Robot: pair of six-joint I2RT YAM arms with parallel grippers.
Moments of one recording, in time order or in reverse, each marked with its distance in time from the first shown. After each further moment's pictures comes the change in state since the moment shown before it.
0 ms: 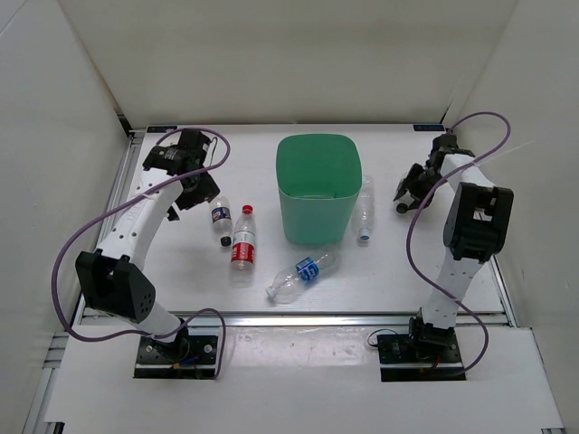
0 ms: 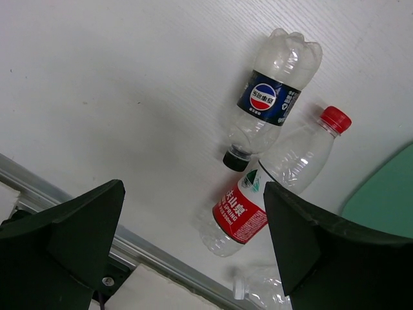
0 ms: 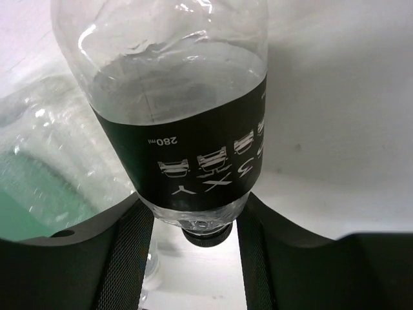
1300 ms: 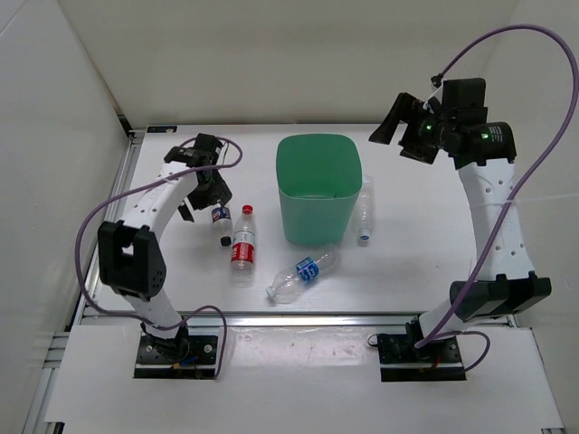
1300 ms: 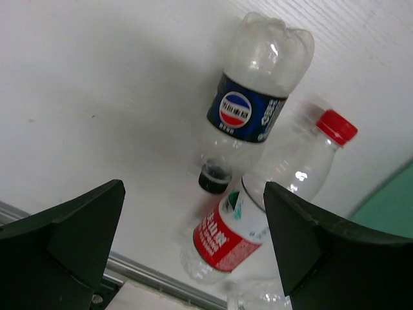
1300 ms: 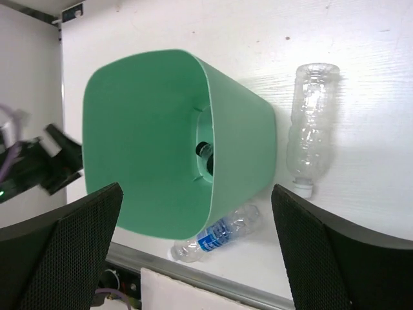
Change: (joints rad) left arm 0.004 0.142 -0.046 0.121 0.094 0.045; right arm 0.302 -0.555 0.356 -0.264 -0.013 0.099
